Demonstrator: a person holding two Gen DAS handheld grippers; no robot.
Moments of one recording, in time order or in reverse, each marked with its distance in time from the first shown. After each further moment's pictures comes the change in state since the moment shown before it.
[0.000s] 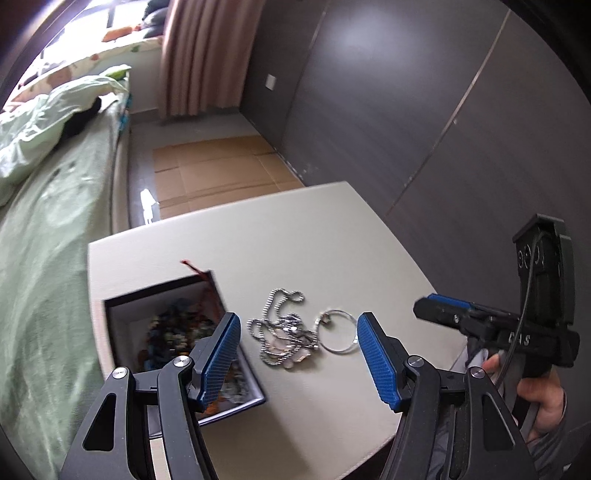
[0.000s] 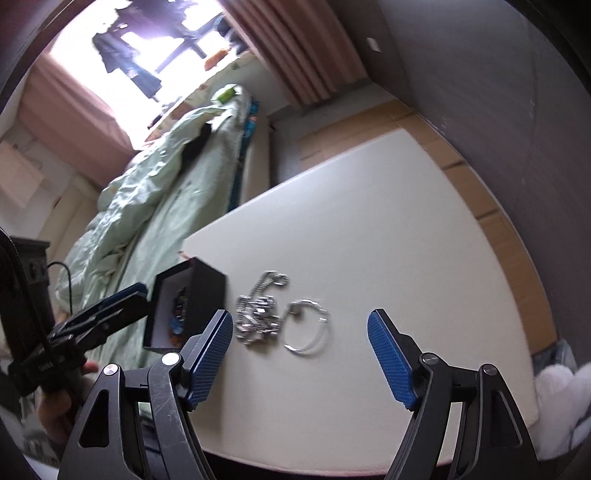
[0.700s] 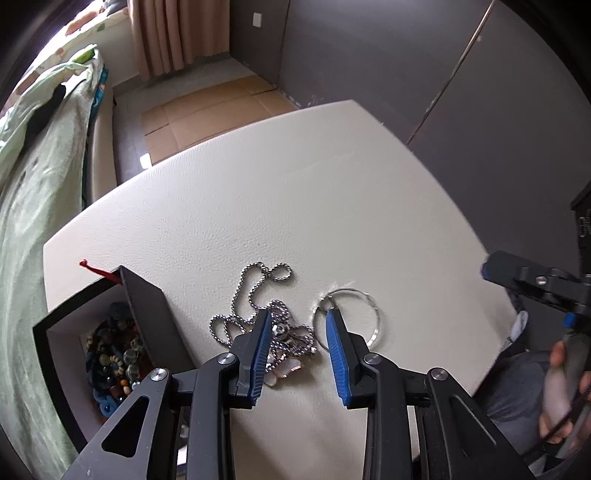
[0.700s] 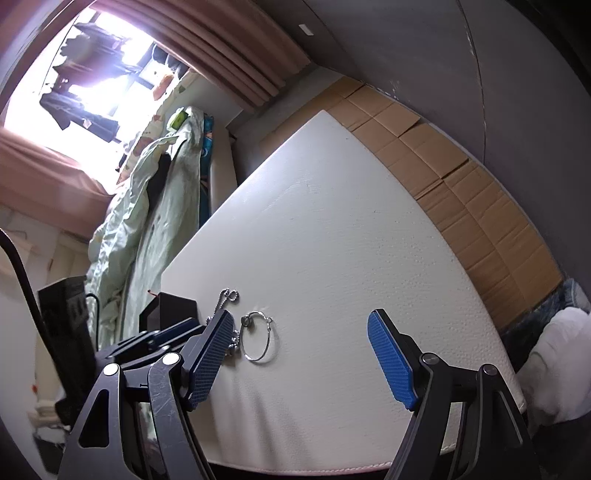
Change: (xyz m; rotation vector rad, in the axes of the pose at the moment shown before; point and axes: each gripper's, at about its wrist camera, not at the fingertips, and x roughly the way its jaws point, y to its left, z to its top) left arm 0.100 -0.027 0.009 0.084 0.267 0.126; right arm 0.000 -0.062 0.001 0.241 0.017 0.019
